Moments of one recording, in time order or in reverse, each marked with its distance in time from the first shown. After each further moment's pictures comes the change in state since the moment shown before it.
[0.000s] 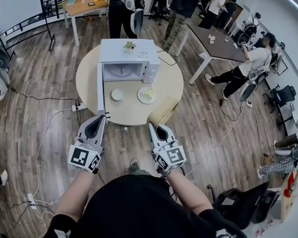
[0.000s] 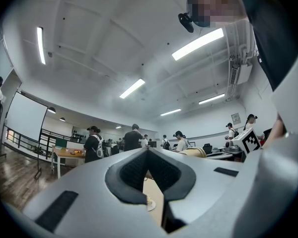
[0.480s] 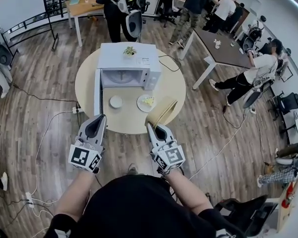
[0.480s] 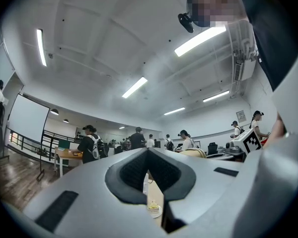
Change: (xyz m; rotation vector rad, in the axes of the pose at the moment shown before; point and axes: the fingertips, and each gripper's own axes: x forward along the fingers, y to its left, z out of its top) left arm 0.061 0.013 -0.007 0.014 0.000 0.043; right arm 0.044 -0.049 0.001 0.003 0.000 0.057
